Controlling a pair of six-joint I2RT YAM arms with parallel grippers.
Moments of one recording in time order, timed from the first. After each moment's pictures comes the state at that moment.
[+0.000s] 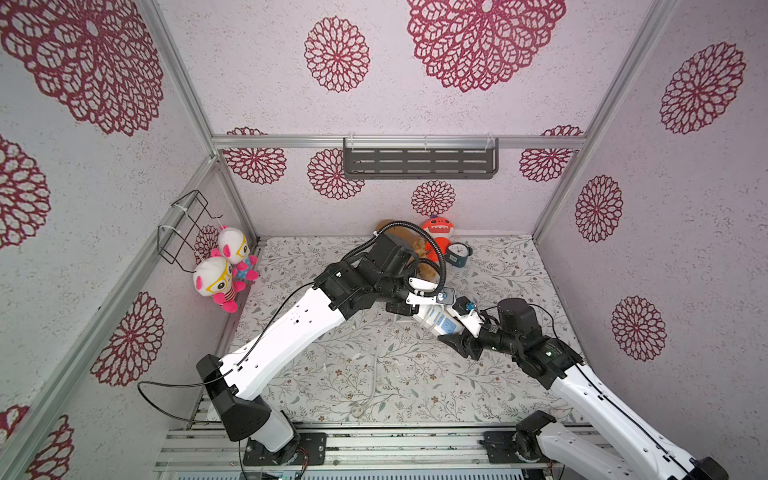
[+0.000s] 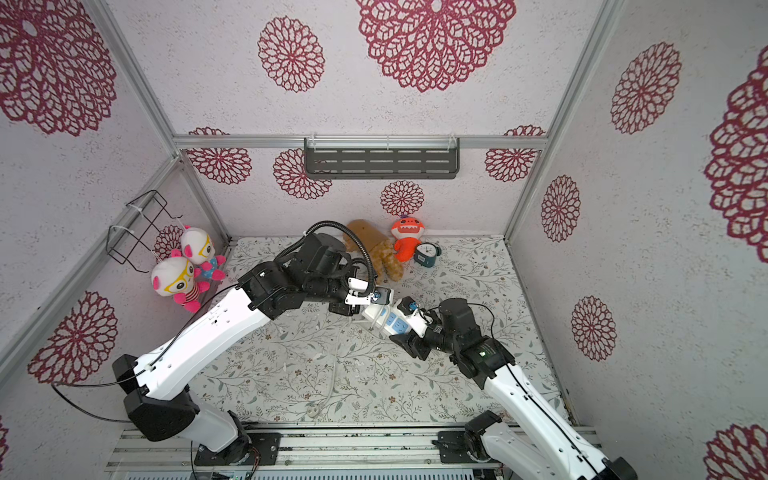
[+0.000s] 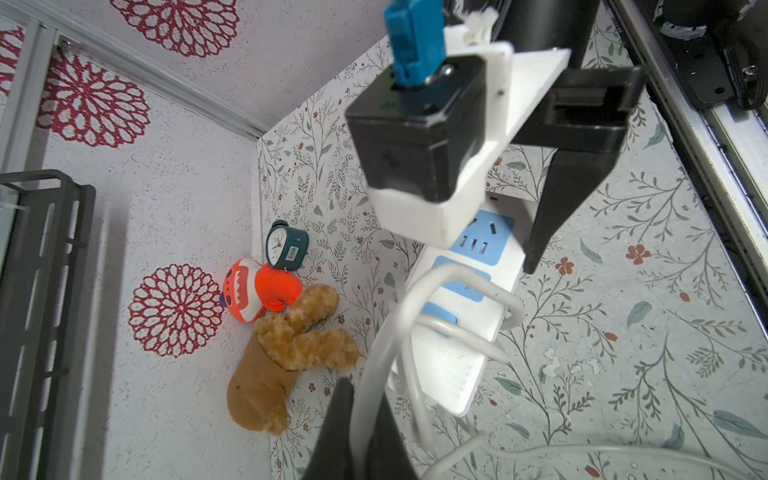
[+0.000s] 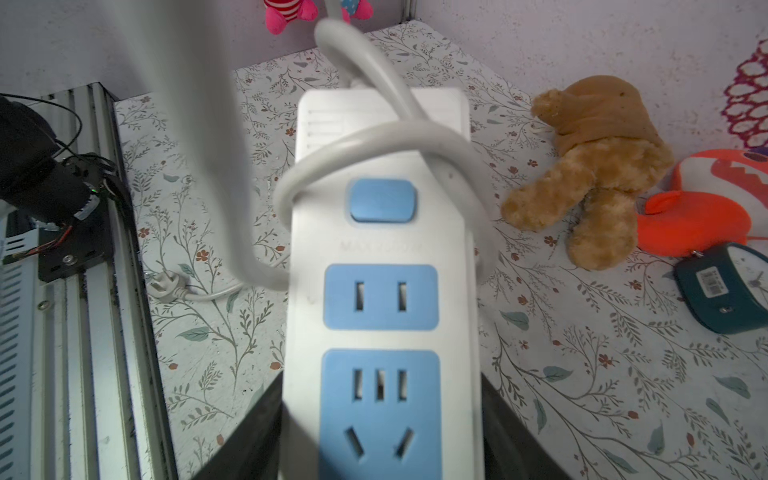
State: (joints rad) left arm -0.84 1.58 1.80 -0.92 0.16 1.03; right arm 0.54 0.87 0.74 -0.44 -0.43 -0.30
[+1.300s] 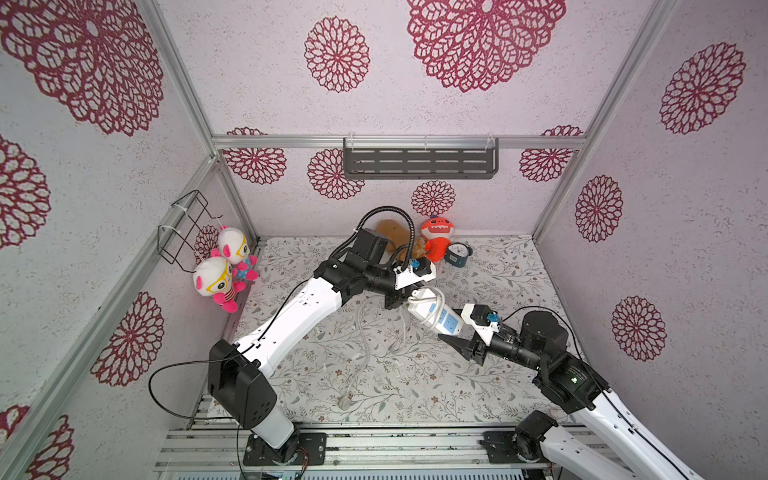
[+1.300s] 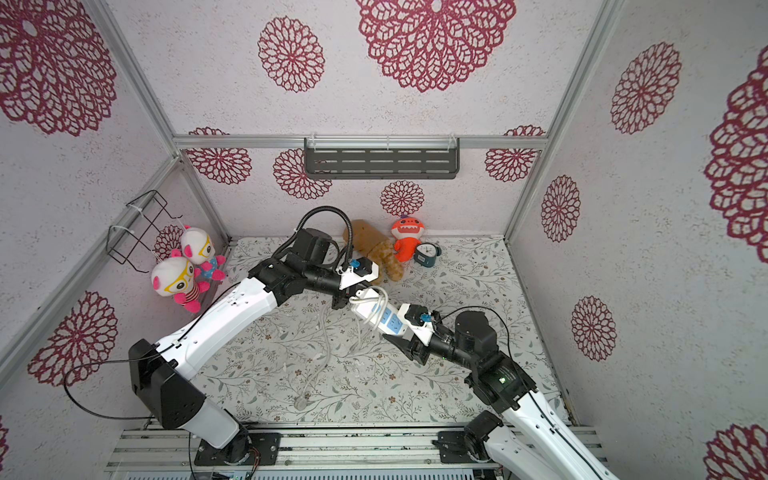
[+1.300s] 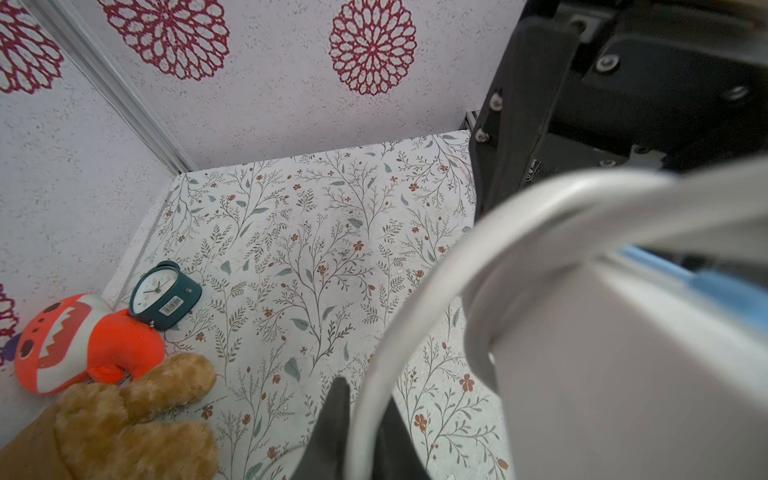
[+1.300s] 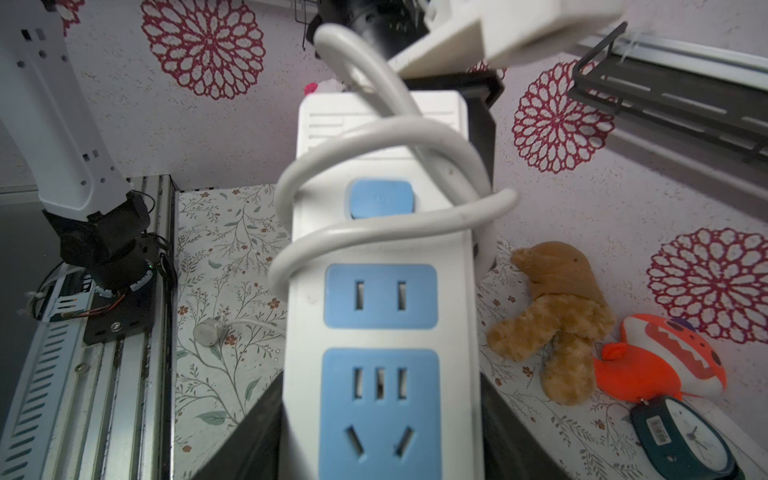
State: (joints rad) left arm -0.63 1.62 1.55 -0.61 0.74 0.67; right arm 0.63 0.67 0.74 -0.24 -0.42 -0.25
